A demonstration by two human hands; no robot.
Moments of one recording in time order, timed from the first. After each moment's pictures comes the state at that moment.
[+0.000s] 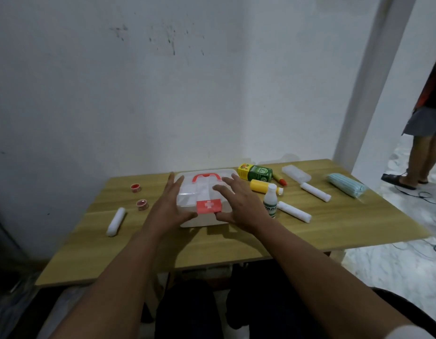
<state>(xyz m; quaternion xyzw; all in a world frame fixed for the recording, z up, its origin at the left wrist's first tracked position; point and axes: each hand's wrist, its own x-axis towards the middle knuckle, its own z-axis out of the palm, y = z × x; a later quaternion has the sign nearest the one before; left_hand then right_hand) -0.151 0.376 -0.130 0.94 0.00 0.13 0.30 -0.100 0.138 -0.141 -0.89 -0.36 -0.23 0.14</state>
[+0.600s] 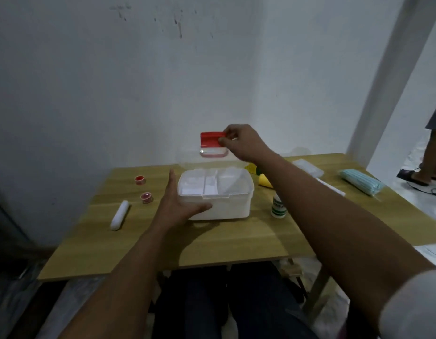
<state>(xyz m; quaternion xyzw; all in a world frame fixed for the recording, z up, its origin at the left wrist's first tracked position) -0.145 0.375 -0.136 0.86 0.07 0.11 0.49 -0.029 0.174 -0.015 -0.87 -0.24 -0.11 0.41</state>
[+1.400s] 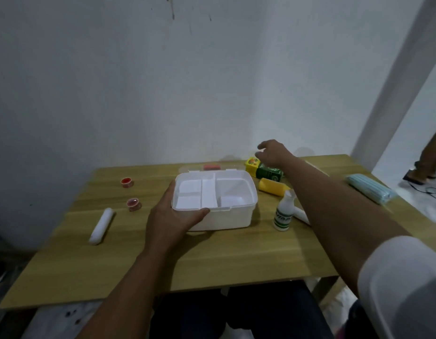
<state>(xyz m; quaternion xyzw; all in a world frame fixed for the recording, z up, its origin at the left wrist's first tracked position) -0.130 0.368 -0.162 0.87 0.09 0.23 0.44 0.085 0.108 -0.075 -0.96 -0.06 0.01 0.29</state>
